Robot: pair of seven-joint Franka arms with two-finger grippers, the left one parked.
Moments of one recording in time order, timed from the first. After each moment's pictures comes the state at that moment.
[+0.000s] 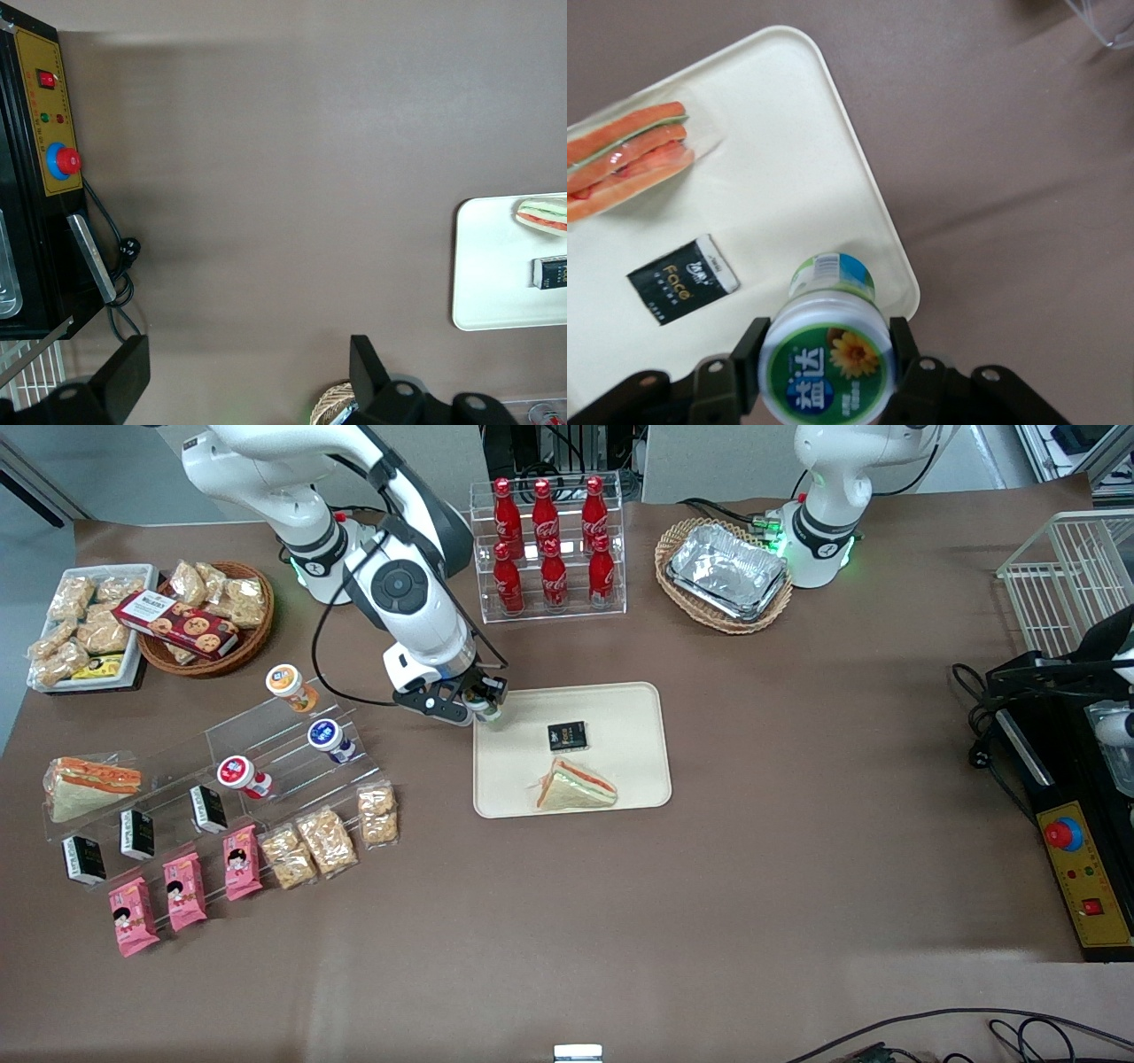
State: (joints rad) arm 0.20 0.14 0.49 -2.23 0.06 2.36 1.02
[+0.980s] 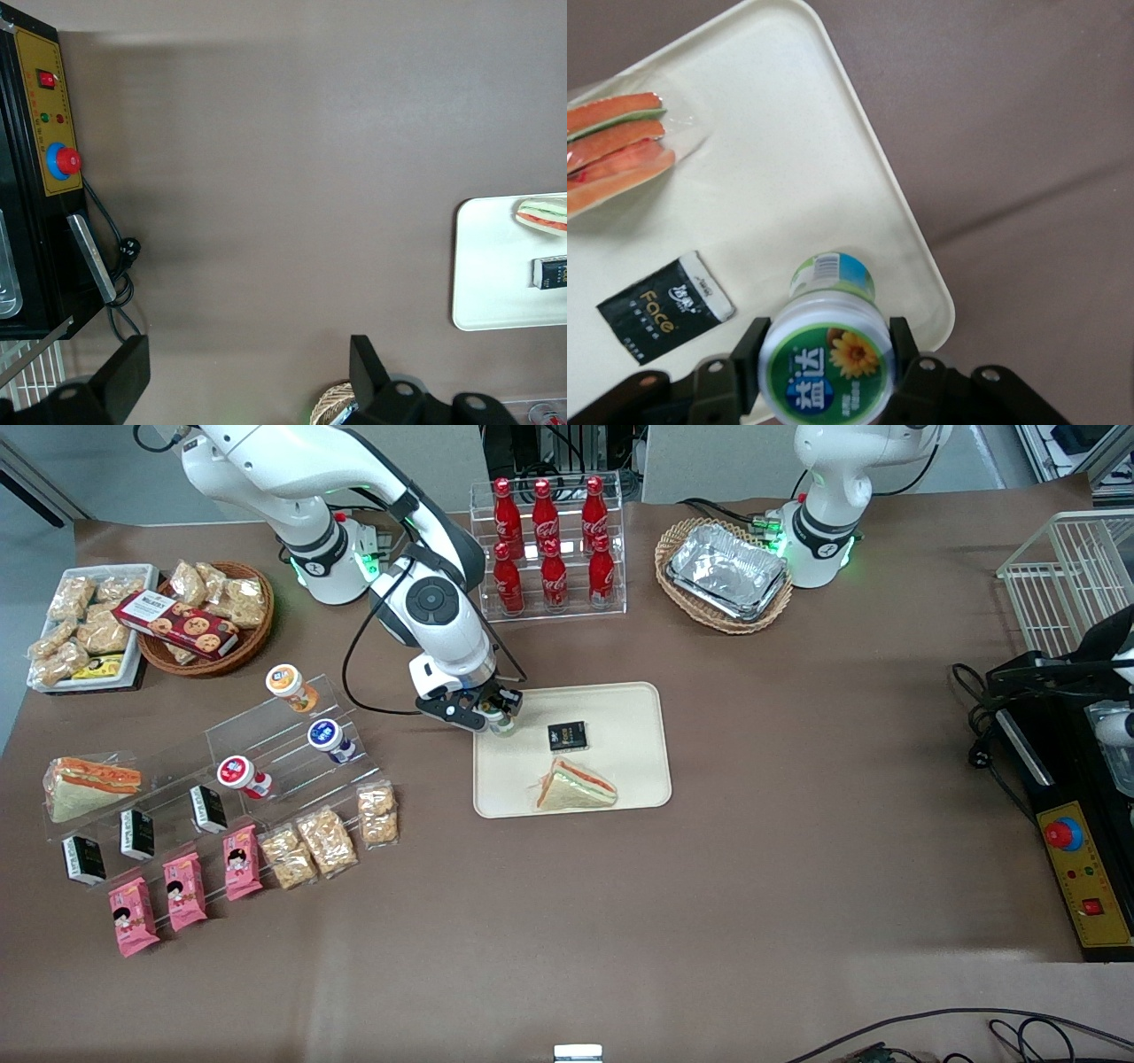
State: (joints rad) arm 0.24 0.26 0.49 -2.24 -0.09 2.51 1.22
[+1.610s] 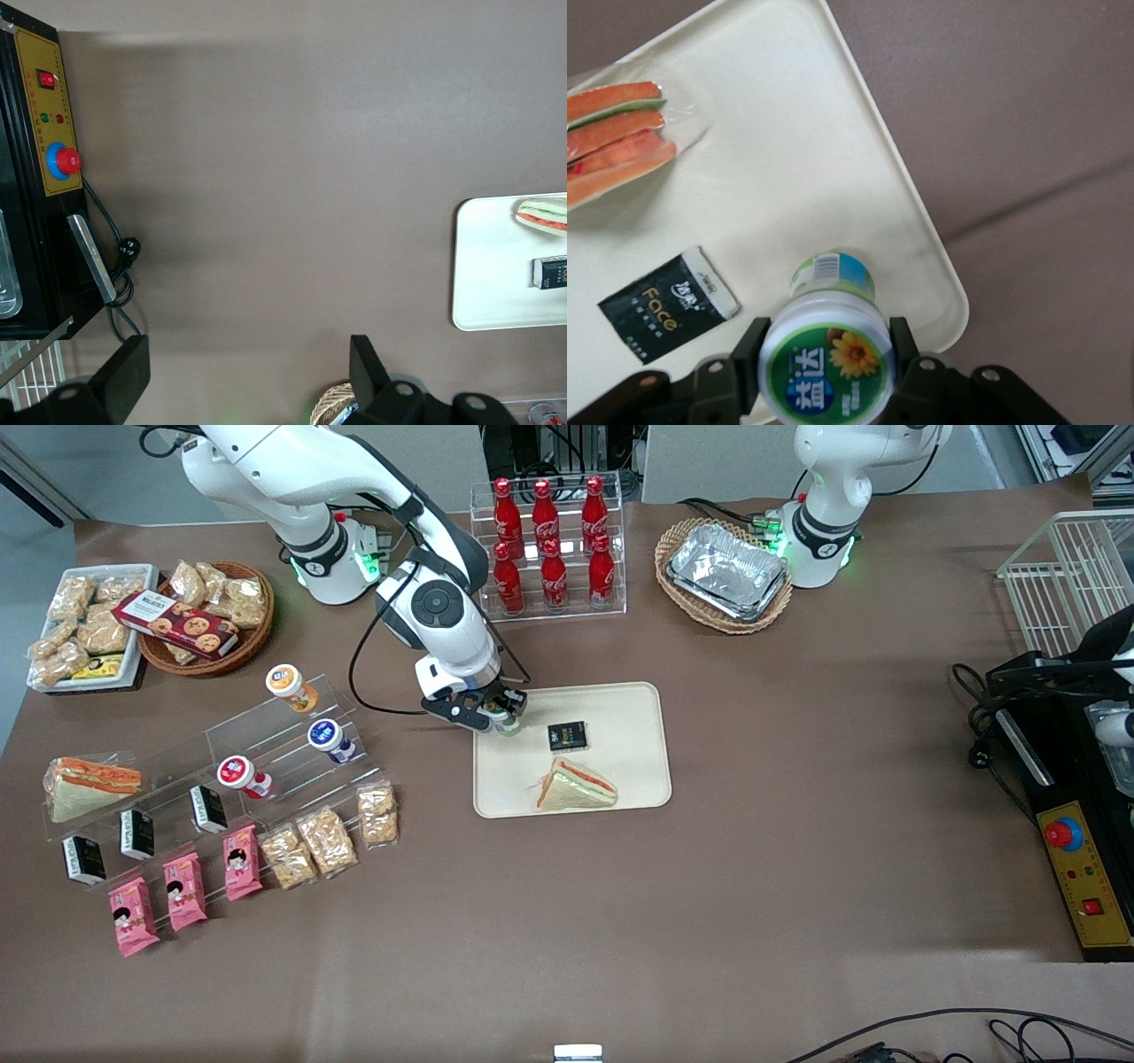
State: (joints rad) arm 0.25 0.28 0.49 -2.24 -0.09 2.54 1.24
